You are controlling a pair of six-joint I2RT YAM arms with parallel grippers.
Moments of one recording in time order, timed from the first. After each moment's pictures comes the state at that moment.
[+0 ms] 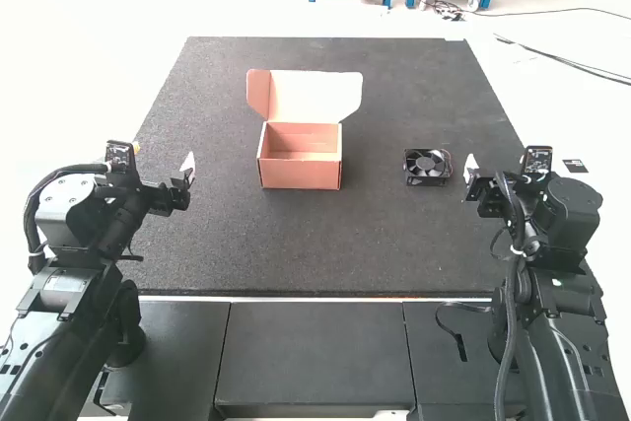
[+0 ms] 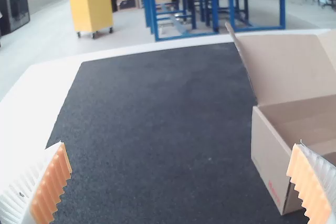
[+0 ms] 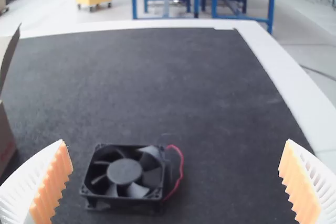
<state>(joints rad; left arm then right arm) -0.06 0.01 0.01 -0.01 0.07 0.08 -0.13 0.01 0.00 -0.08 -0.15 -0.01</state>
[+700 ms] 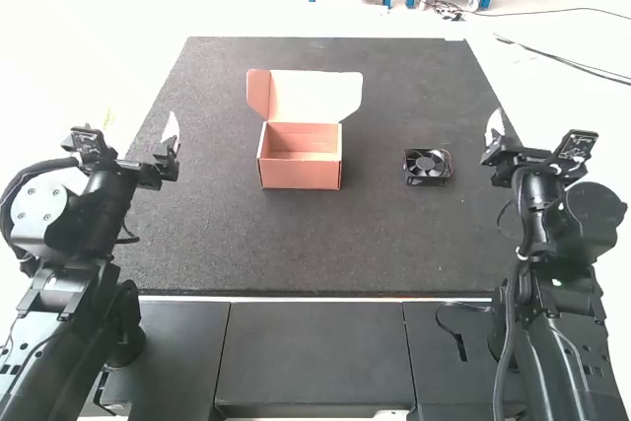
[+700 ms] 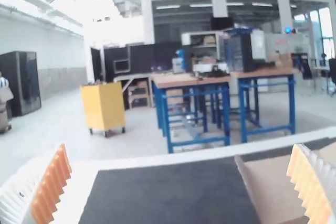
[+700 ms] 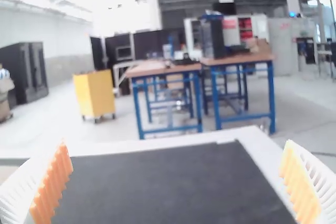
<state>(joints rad) -0.06 0.01 0.01 0.35 0.06 0.06 -0.13 0.01 0.00 0.30 -0.10 0.15</state>
